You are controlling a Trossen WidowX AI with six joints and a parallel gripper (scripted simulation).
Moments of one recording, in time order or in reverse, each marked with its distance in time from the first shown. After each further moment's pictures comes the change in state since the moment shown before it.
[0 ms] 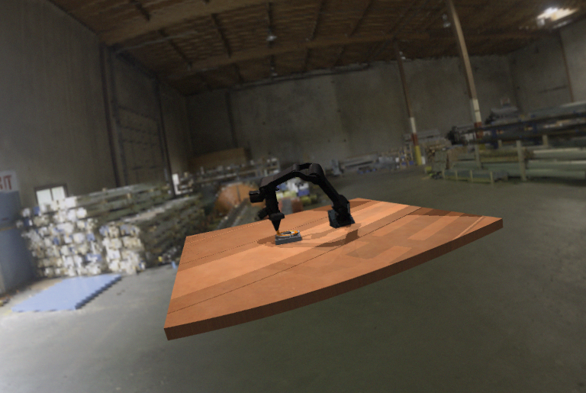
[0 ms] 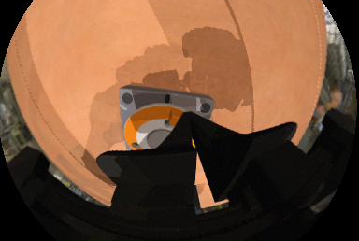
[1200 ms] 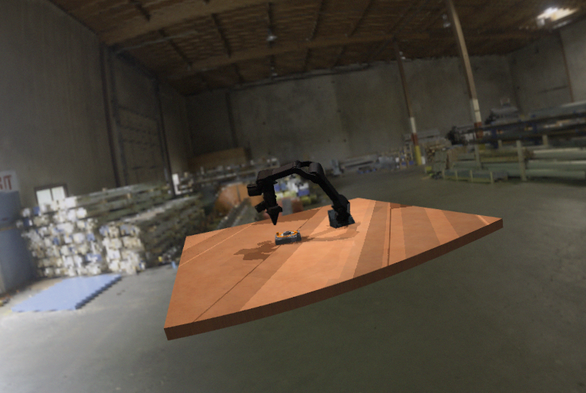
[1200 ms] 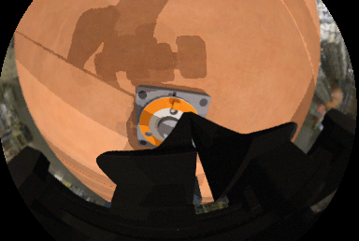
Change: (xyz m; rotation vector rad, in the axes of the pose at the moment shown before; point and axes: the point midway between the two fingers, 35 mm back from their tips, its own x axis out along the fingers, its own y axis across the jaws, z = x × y) arm -0.035 0.008 0.006 0.005 -0.003 0.002
